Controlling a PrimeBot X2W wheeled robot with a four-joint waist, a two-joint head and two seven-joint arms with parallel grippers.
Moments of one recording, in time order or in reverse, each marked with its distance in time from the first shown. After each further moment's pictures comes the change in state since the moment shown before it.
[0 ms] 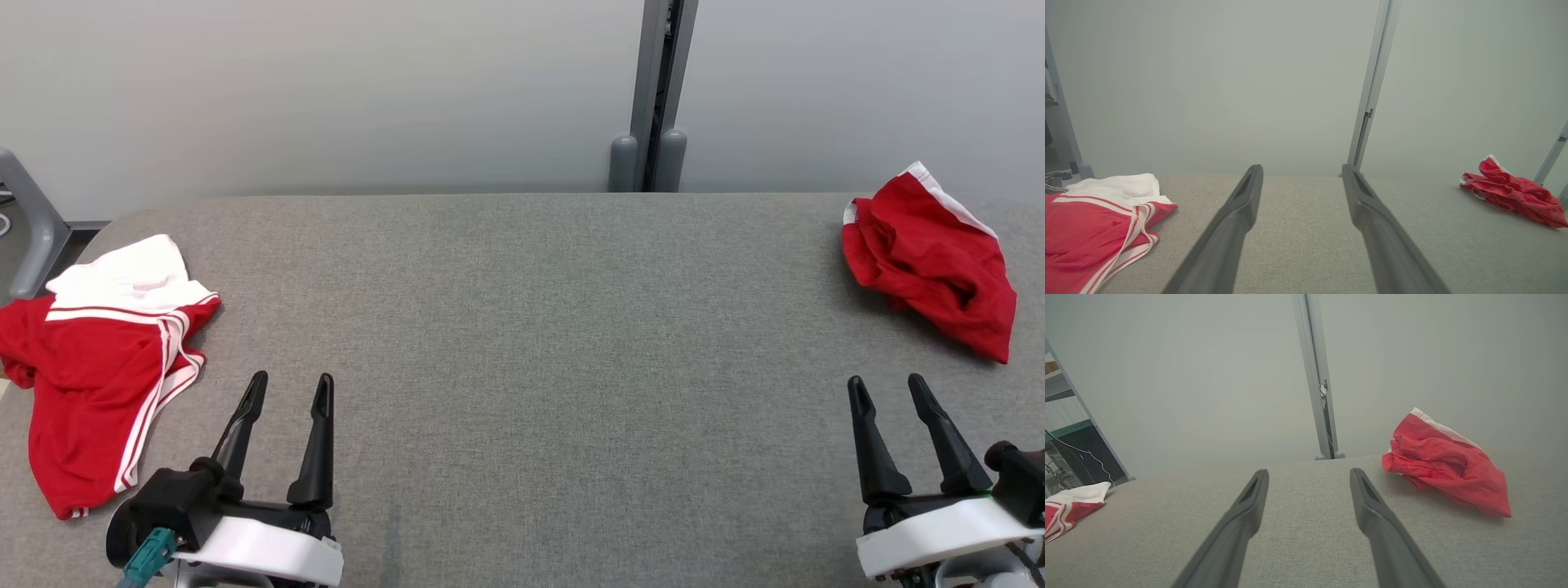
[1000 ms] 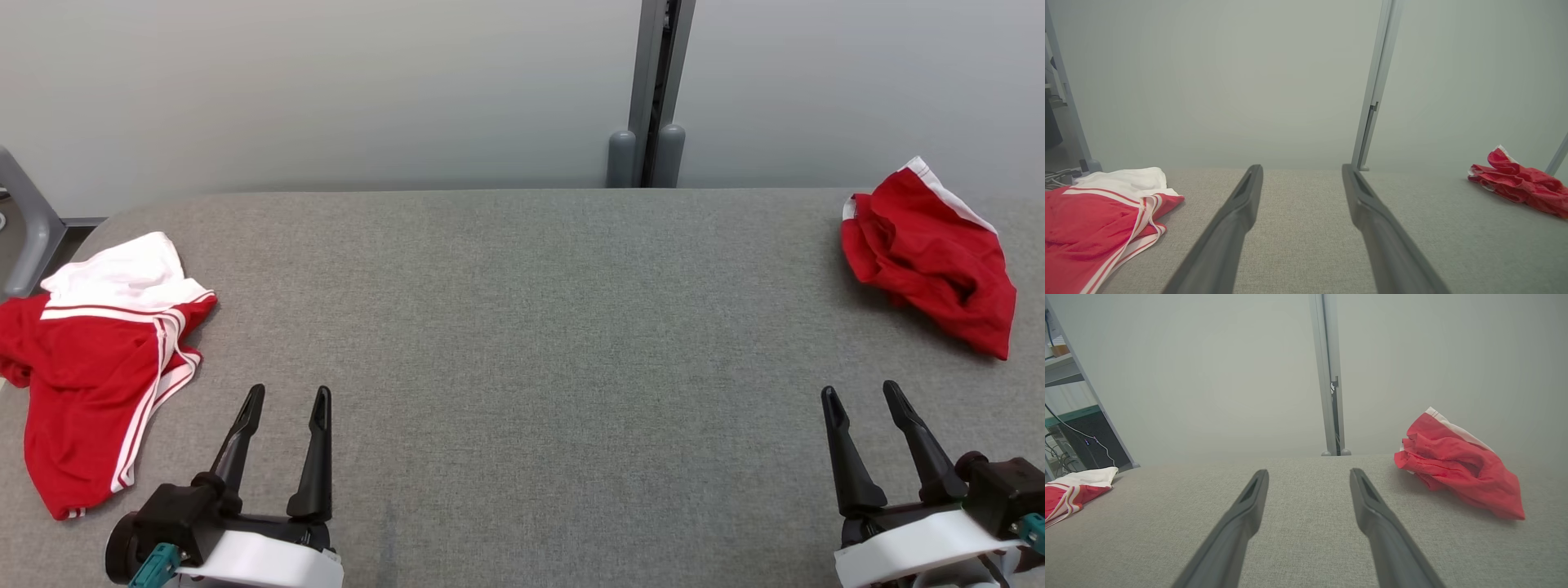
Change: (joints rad) left arm 0.032 -0.090 0.117 0.008 0.147 -0.072 0.000; right arm 0.033 0.041 0.012 -0.041 -0.090 0.000 0.000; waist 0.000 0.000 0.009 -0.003
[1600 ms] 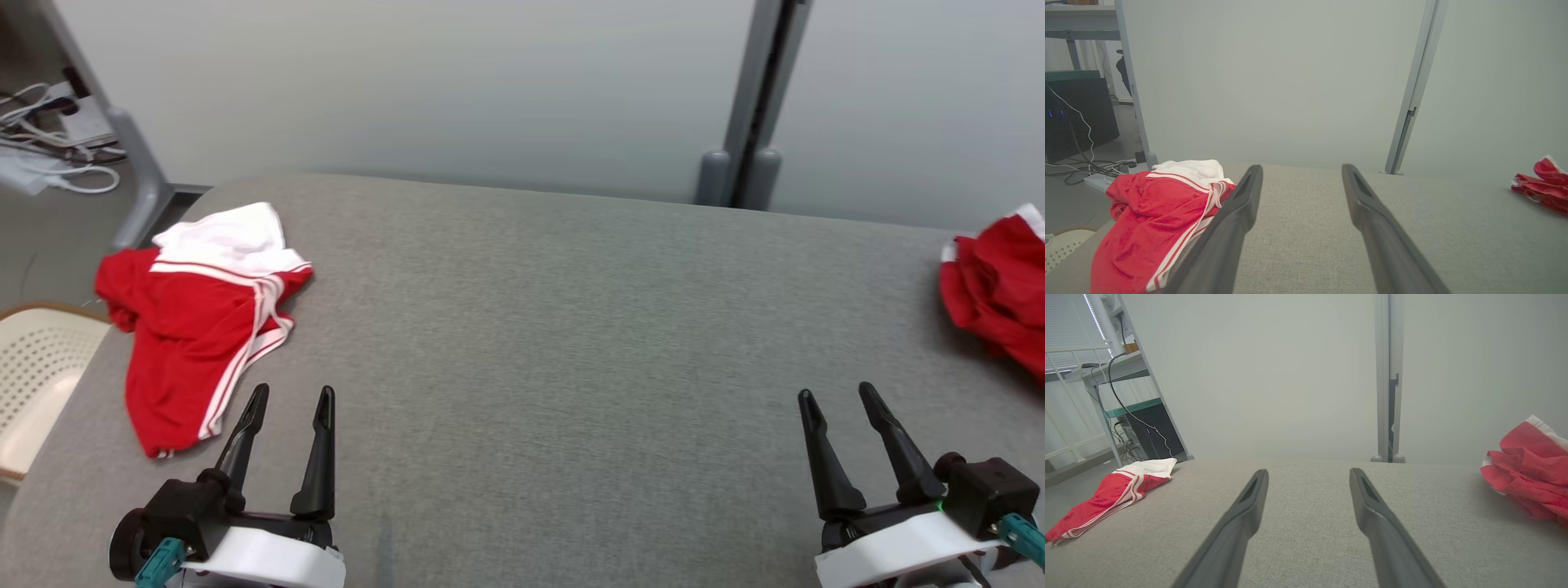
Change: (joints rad) left arm -0.014 -0.003 0.001 0.027 0.010 -0.006 0.000; right arm -0.001 0.003 0.039 -0.006 0.020 0.000 0.000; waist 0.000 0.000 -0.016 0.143
